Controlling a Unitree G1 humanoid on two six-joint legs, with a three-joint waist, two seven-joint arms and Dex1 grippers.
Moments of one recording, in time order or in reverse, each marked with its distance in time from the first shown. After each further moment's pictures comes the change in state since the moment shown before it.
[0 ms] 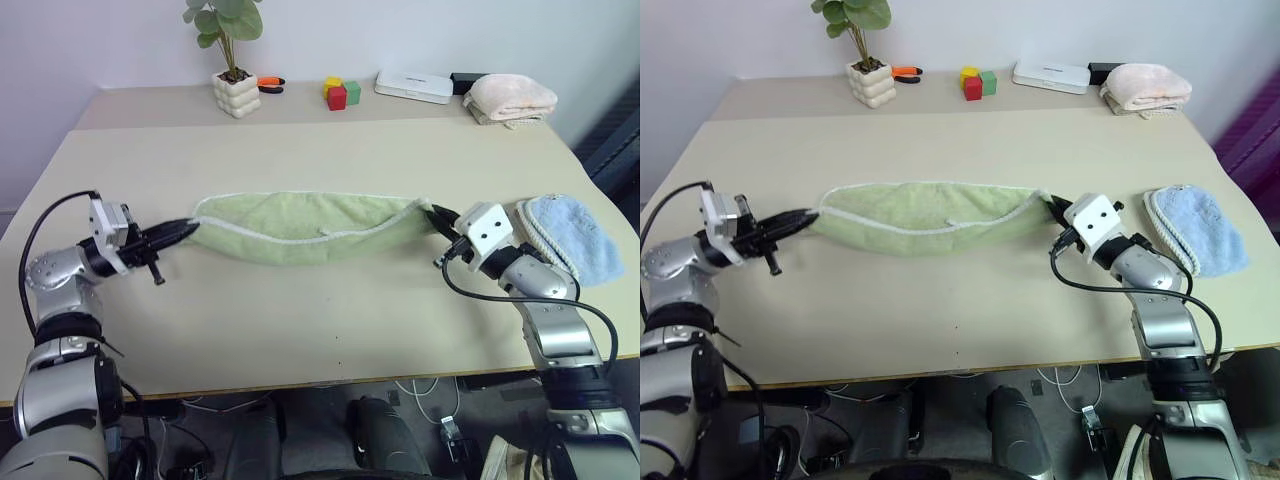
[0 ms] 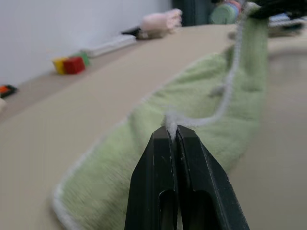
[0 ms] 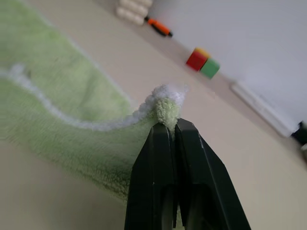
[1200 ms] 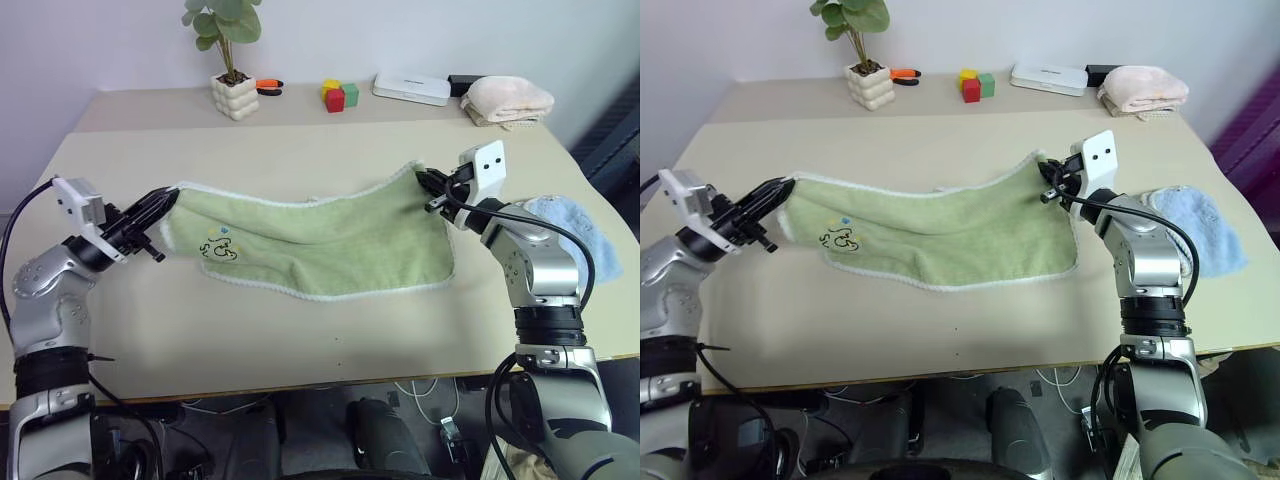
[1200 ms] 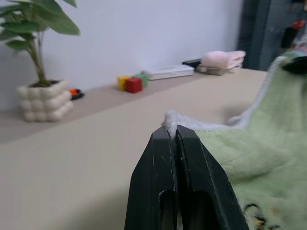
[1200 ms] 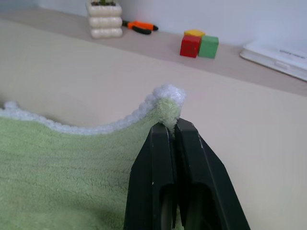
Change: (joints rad) left arm 0.122 -0.057 0.030 -0.542 -0.111 0.411 0.530; right arm -0.384 0.188 -0.077 0.194 0.146 0.414 -0.037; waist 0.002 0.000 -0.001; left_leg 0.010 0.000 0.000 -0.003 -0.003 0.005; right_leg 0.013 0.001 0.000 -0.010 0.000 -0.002
